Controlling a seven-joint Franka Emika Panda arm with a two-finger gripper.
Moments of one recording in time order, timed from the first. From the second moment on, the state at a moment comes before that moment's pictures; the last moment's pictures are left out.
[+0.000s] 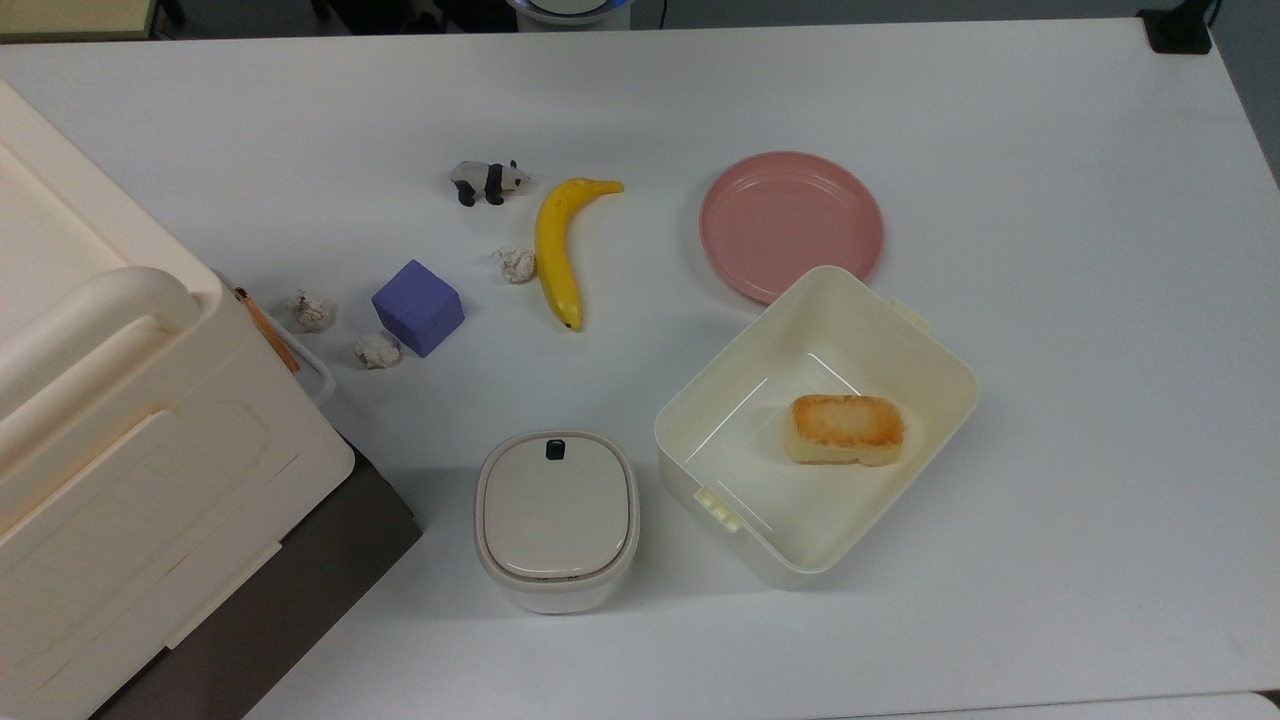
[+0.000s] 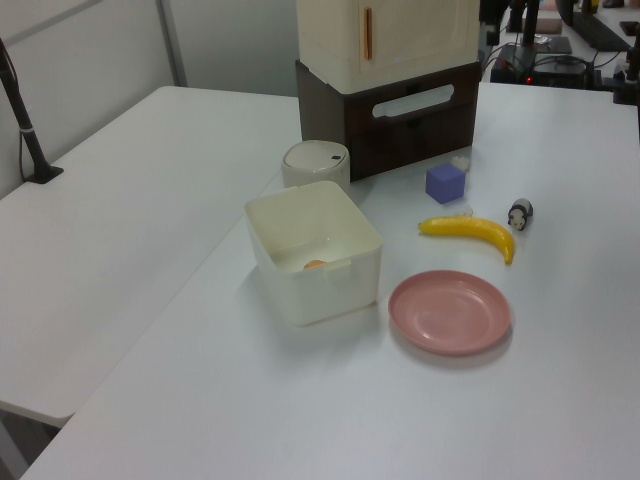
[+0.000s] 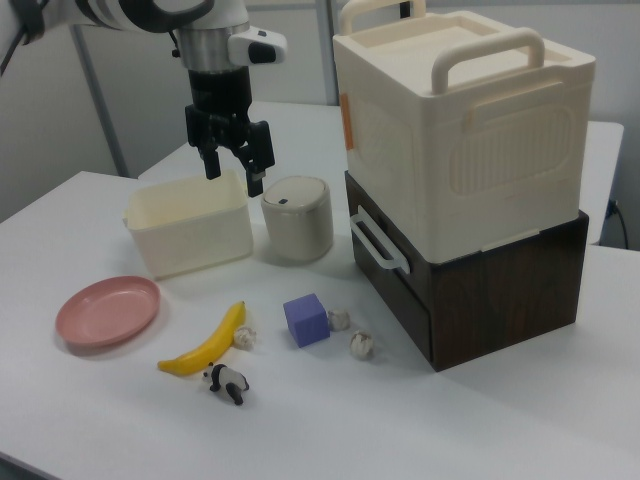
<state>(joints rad) -0.15 0.10 -0.05 -1.41 0.01 1.42 0.04</state>
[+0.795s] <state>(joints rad) -0.13 0.11 -0.05 -1.40 -0.02 1.45 -0.07</state>
